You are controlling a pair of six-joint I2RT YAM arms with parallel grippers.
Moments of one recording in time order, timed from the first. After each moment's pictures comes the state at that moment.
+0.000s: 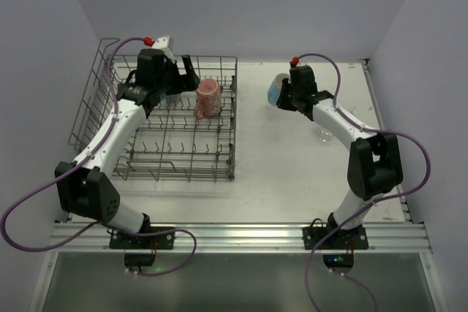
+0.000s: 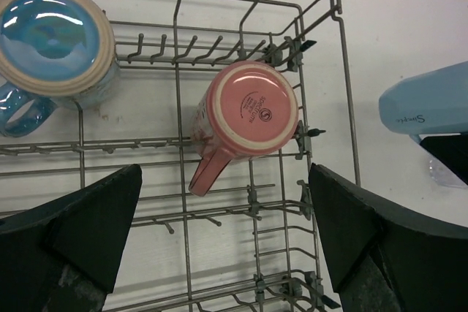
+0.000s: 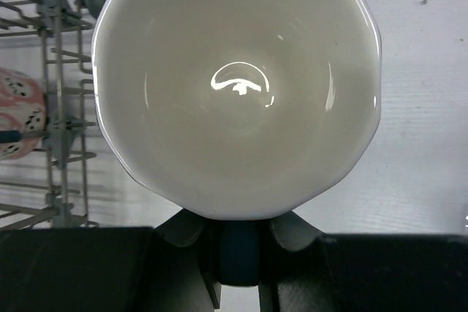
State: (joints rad) left arm -0.24 1.48 1.38 -0.41 0.07 -0.38; right arm 0.32 1.70 1.29 -0.30 0.04 0.42
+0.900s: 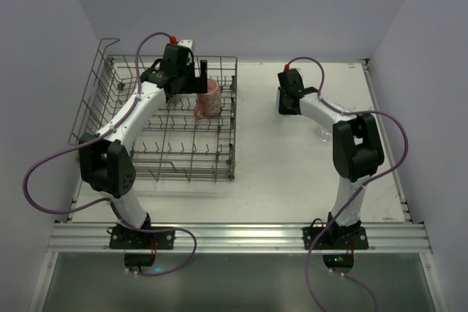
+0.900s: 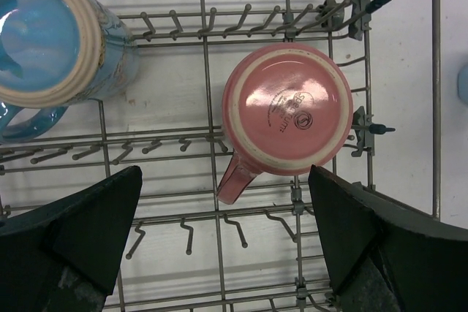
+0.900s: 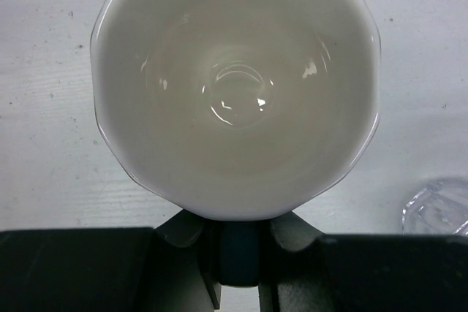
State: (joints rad) left arm -0.33 1.74 1.62 -0.61 -0.11 -0.26; right arm 0.34 1.92 1.40 -0.41 0.30 0.33
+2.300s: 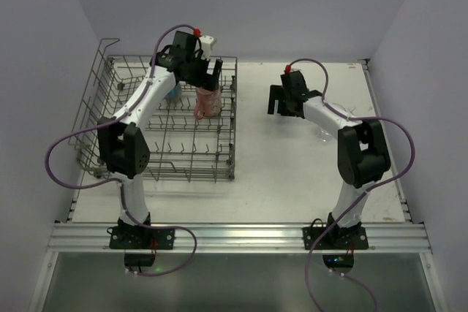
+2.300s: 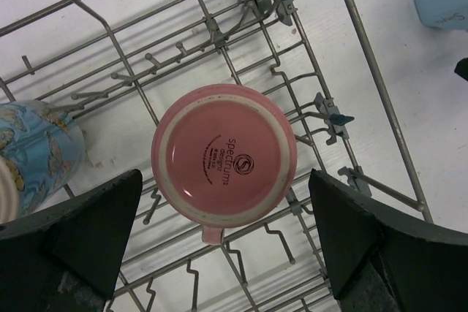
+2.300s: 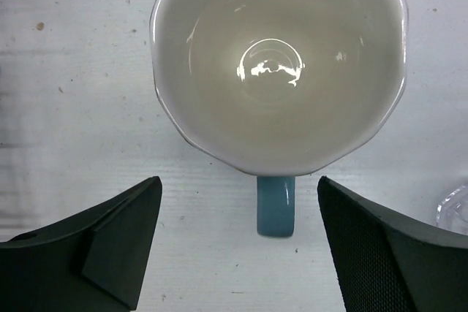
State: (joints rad) left arm -0.33 1.96 1.92 -0.76 0.15 0.01; right arm 0.34 1.86 1.34 -0.37 0.19 0.36
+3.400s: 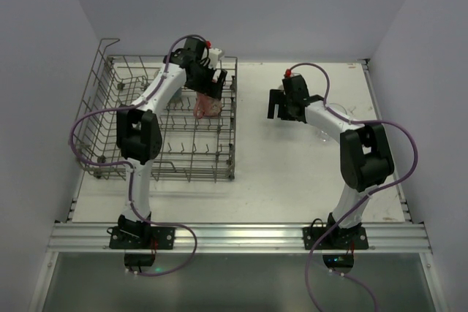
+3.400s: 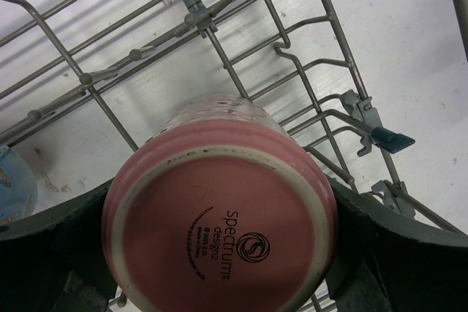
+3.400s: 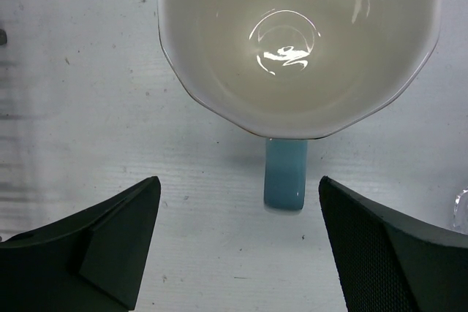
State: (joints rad) left arm -0.32 2.21 2.09 -0.88 0.23 0.09; right arm 0.34 1.81 1.26 -0.33 0.14 0.36
